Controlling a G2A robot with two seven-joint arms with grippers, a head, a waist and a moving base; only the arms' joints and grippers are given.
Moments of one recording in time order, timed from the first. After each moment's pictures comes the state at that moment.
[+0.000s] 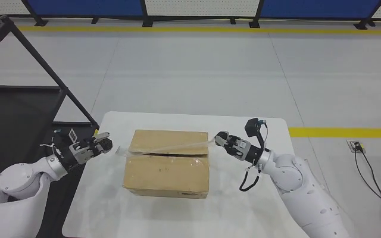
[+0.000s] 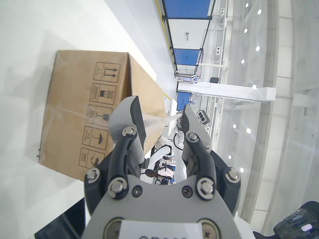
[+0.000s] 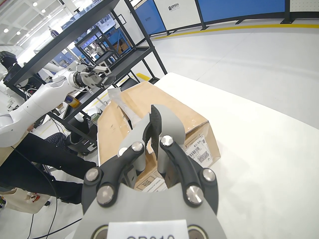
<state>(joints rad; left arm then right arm) 0.93 -0.91 -1.61 -1.25 -0.45 0.01 -1.00 -0.75 -1.18 1.12 -1.25 -0.48 -0.72 0.36</state>
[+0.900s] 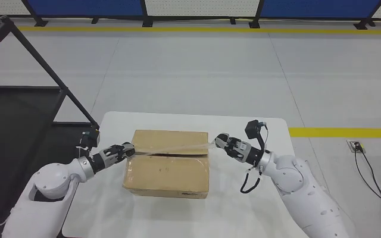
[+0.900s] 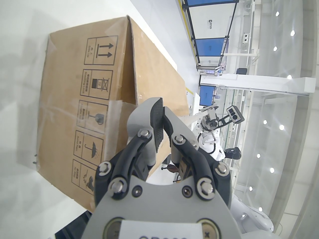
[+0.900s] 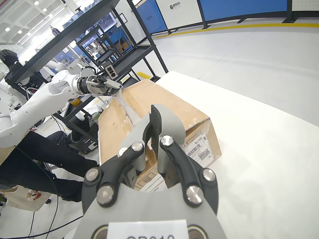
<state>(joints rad) 0.92 -0.93 -1.40 -1.33 -0.29 0.03 -0.88 -0.76 -1.18 1.13 -1.25 -0.49 -0.75 0.36</state>
